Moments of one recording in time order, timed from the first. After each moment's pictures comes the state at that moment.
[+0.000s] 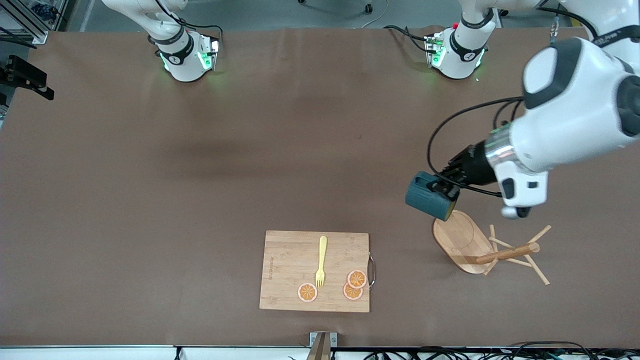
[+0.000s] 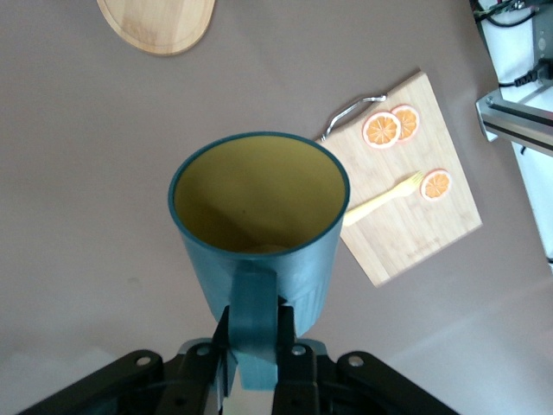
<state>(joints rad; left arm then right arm) -0.17 0.39 -0.10 -1.27 -0.41 1.68 -1.15 -0.02 -0.09 -0.07 -1.52 0.00 1.35 -0.19</state>
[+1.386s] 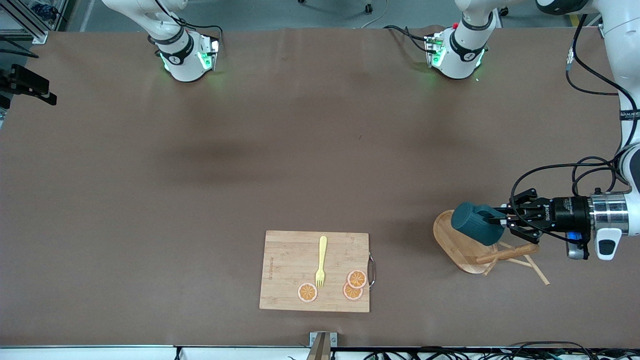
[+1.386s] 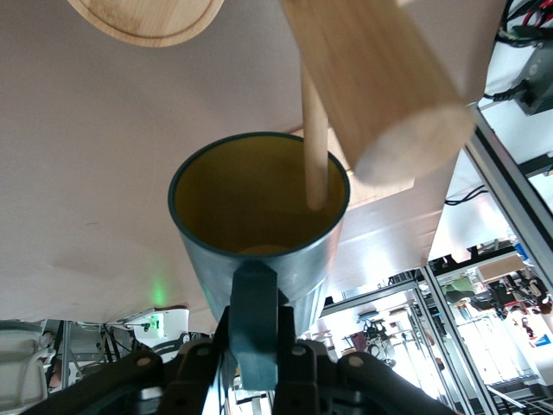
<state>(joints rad) 0.22 0.63 -0.10 -1.29 -0.87 1.56 -0.81 -0.02 -0.04 -0.07 -1.49 0.00 1.33 -0.16</state>
